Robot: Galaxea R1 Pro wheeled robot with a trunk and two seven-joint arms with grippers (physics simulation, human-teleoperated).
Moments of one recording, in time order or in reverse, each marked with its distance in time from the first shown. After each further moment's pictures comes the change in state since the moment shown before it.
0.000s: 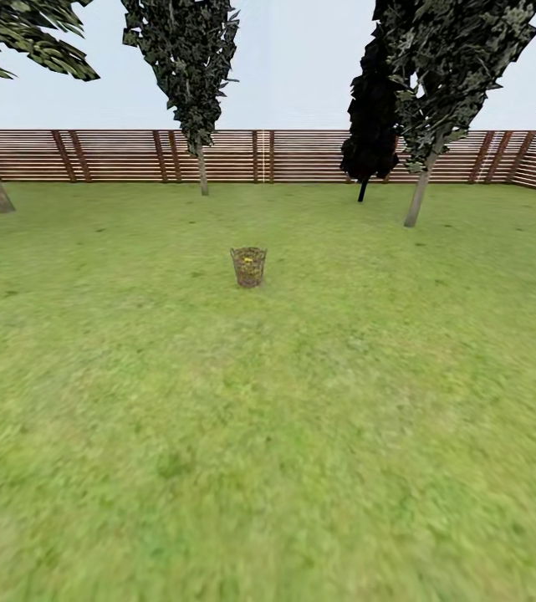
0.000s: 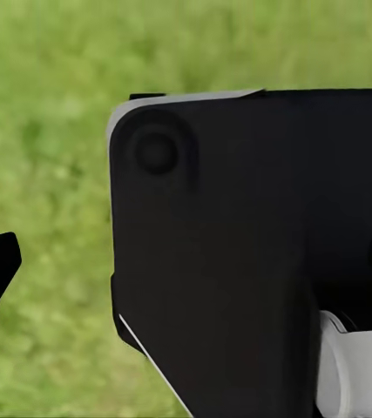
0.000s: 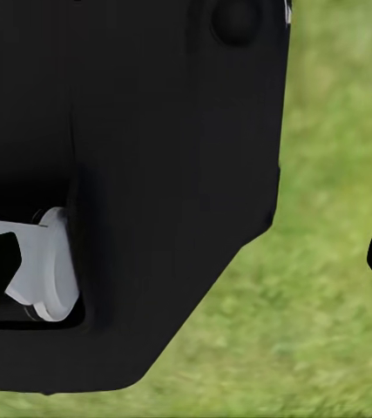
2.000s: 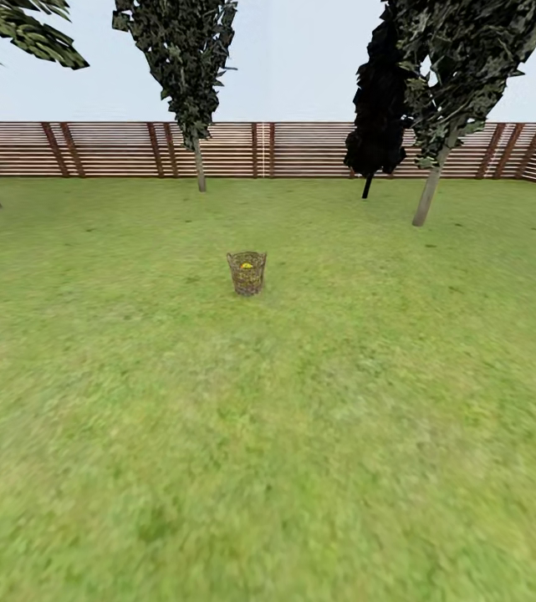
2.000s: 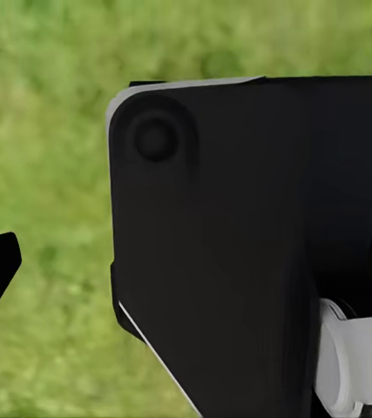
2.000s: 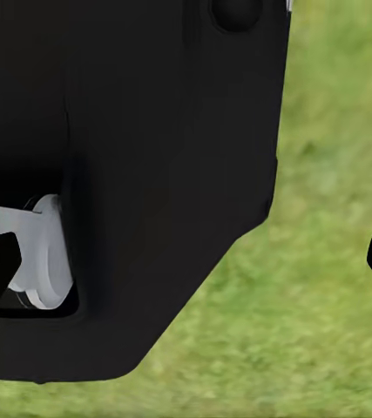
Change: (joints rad) left arm 0.000 0.000 0.000 0.000 0.001 0.000 0.000; right arm 0.000 -0.004 0.011 0.001 0.010 -0.007 0.000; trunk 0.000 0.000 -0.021
